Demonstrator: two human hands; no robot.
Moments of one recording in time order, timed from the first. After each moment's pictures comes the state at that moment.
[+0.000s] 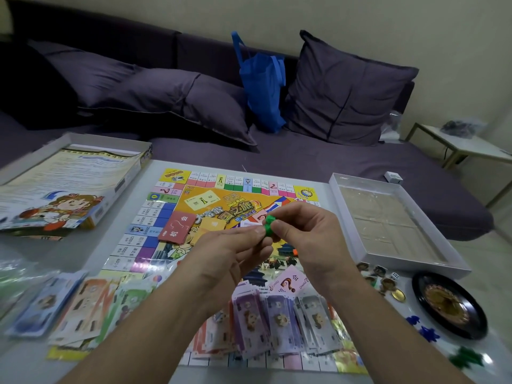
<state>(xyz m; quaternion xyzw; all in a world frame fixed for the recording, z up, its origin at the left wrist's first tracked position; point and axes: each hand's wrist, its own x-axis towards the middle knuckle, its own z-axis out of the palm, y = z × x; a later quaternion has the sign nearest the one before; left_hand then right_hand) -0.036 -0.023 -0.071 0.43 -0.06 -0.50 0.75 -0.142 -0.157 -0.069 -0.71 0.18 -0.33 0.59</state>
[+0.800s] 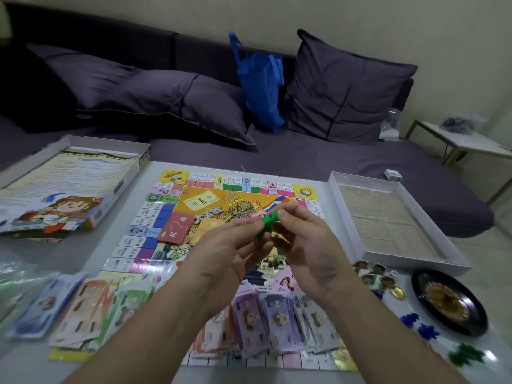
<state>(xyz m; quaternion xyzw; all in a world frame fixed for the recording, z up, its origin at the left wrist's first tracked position) -0.042 -0.031 -0.068 0.40 -0.05 -0.50 0.77 -0.143 -0.147 -0.065 -0.54 0.20 -0.26 0.77</state>
